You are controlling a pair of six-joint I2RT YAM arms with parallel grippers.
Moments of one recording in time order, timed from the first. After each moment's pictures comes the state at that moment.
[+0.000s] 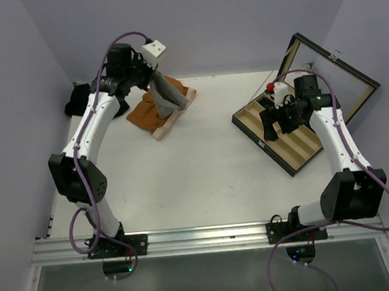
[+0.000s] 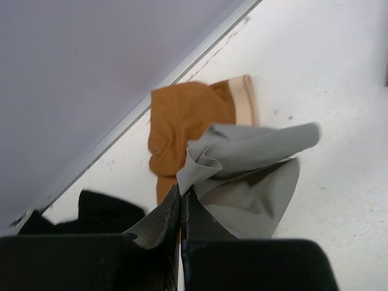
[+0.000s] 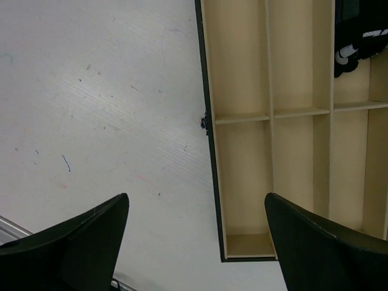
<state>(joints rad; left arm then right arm) -0.27 1.82 1.86 -0.55 0.19 0.45 -0.02 1.41 1.29 -0.98 -0.33 -0.41</state>
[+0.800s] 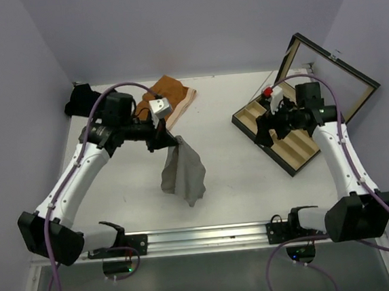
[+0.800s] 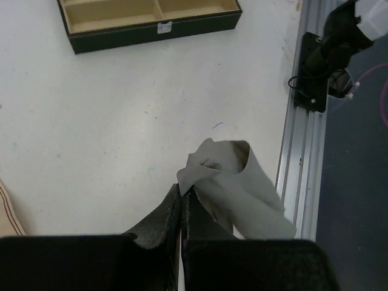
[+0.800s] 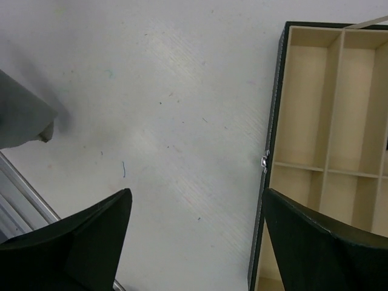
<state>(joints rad) -0.38 1.26 1.30 -0.76 0.88 0.39 0.00 1.23 1.20 -0.91 -0.60 -0.46</state>
